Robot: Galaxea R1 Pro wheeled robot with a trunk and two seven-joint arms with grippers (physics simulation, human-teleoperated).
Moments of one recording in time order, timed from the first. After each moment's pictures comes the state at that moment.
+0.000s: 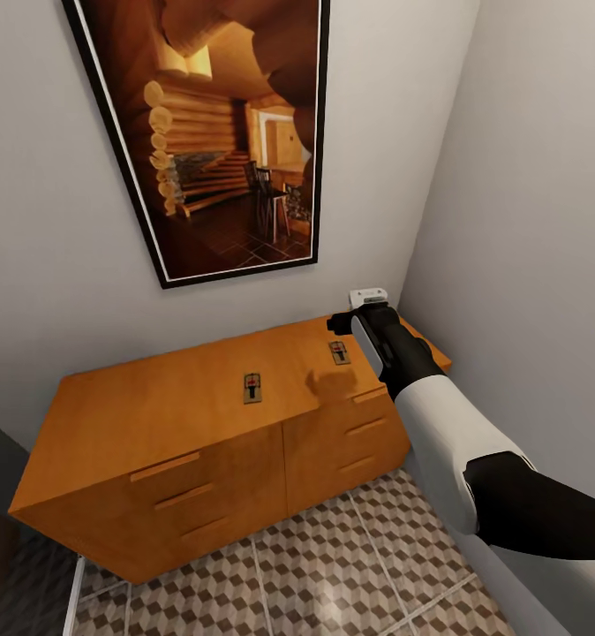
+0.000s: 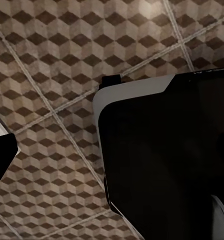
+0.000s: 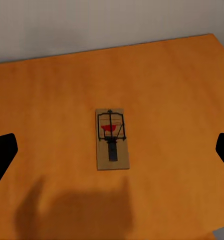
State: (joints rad) left arm -0.37 0.00 -0.28 0.08 0.15 -0.09 0.00; right arm -1.24 0.17 0.14 -0.69 -0.03 0.71 -0.17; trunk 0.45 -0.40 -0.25
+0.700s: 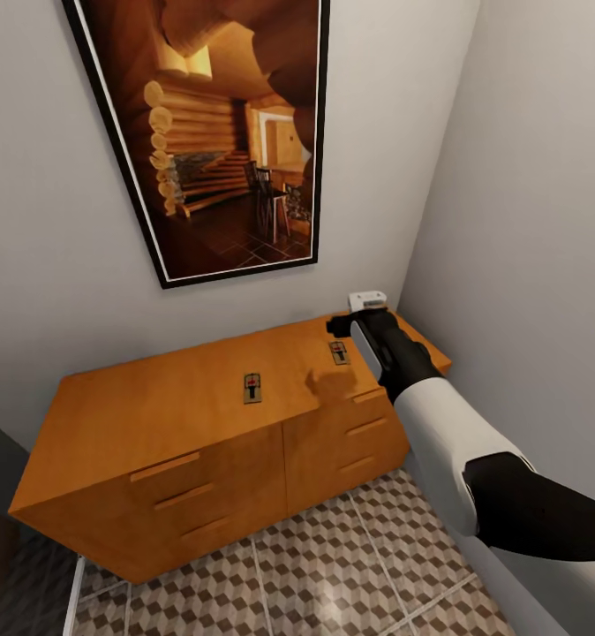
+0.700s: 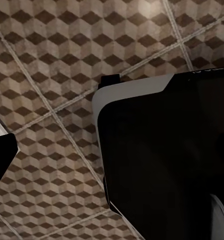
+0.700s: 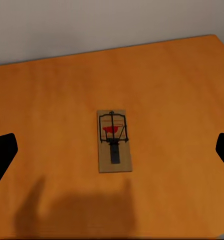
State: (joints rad) left arm -0.37 0.00 -0.28 0.08 0.15 -0.09 0.00; right arm -1.24 0.17 0.14 -0.66 -0.04 0.66 -0.17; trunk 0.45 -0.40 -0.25
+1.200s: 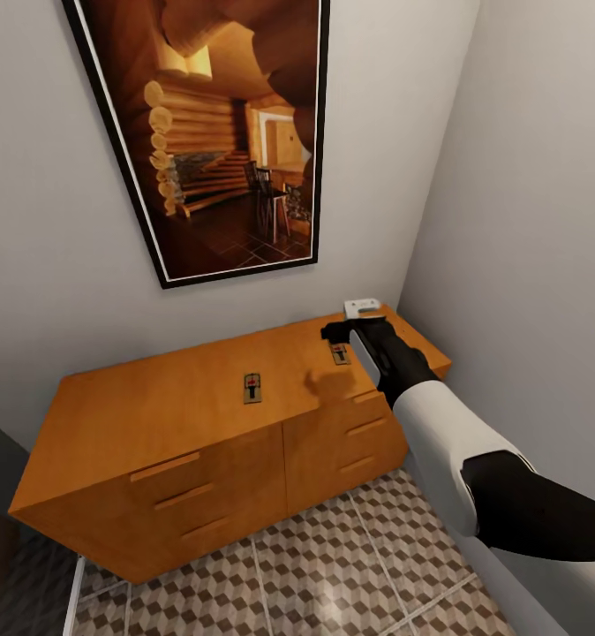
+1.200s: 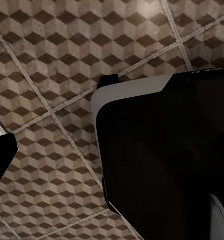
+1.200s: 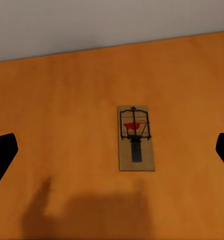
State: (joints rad) left arm -0.37 0.00 -0.28 0.08 0.15 -0.09 0.00; right arm -1.23 0.17 0.13 -0.58 -0.04 0.57 -0.09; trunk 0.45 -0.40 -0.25
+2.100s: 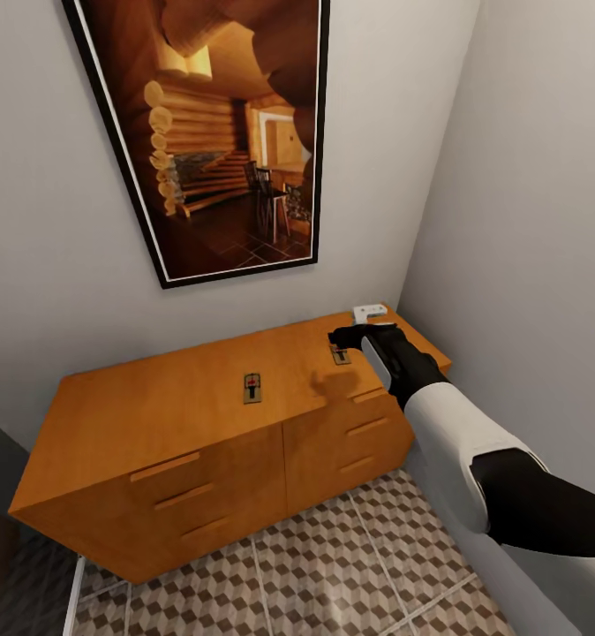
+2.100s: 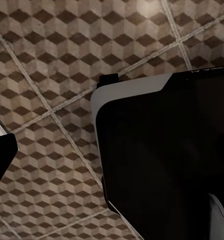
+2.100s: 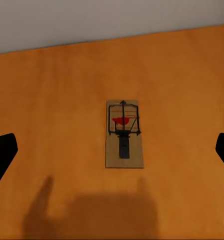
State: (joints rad) left arm -0.37 0.00 -0.28 0.08 0.15 -0.09 0.00; right arm -1.23 0.13 0.13 -0.52 -0.03 0.50 -0.03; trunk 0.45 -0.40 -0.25
